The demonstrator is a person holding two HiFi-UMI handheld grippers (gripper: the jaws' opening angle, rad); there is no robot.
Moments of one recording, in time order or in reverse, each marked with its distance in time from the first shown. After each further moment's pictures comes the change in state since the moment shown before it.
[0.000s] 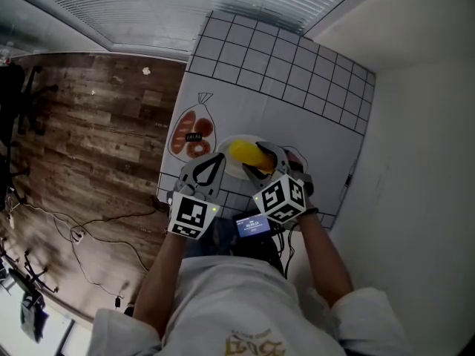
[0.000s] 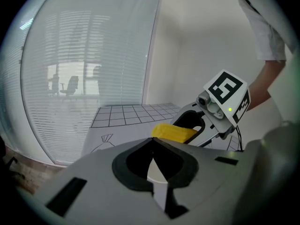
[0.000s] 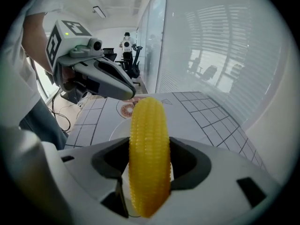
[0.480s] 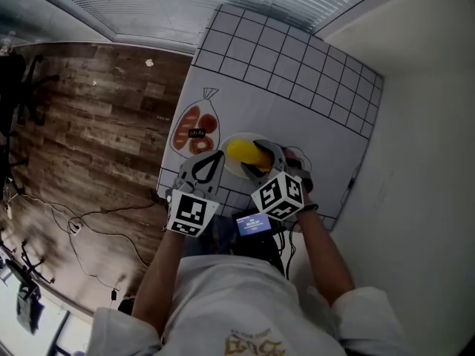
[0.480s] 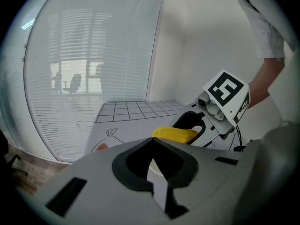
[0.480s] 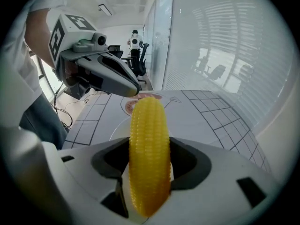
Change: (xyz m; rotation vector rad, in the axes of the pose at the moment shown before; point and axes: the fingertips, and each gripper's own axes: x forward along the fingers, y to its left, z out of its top) left arm 0.000 0.012 -0.015 -0.014 0.029 0.028; right arm 0.022 0.011 -0.002 -0.056 0.020 0.067
